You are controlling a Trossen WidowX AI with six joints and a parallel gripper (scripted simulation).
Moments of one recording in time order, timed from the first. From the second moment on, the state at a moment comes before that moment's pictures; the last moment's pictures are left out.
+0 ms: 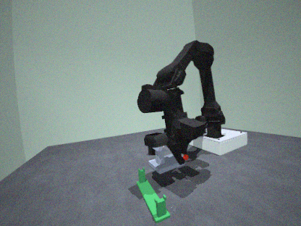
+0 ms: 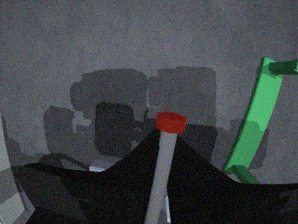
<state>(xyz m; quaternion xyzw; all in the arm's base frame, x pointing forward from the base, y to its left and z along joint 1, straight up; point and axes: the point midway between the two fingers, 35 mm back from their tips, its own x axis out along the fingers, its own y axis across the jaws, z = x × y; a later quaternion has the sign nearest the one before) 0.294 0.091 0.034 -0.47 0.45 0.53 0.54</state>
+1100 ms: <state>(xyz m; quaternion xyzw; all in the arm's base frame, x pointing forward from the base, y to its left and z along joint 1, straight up) 0.295 0.116 0.037 -0.46 0.46 0.54 0.53</state>
